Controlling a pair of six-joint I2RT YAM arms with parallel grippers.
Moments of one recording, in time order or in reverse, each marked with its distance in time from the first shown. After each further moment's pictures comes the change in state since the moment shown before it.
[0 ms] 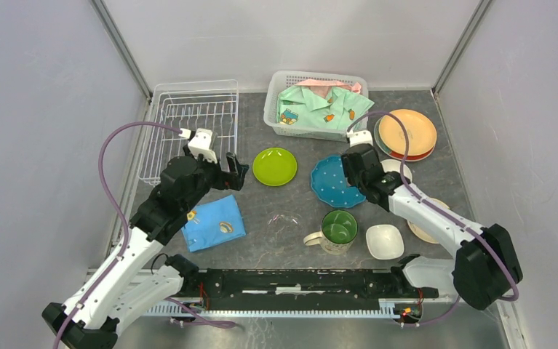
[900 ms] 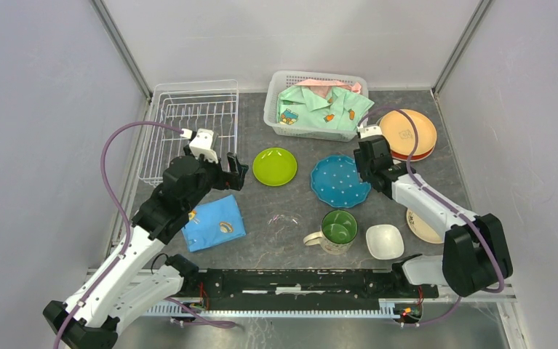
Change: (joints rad) left arm 0.000 0.011 -0.009 0.000 -0.018 0.000; right arm -0.196 0.086 0.039 -0.011 -0.074 -0.108
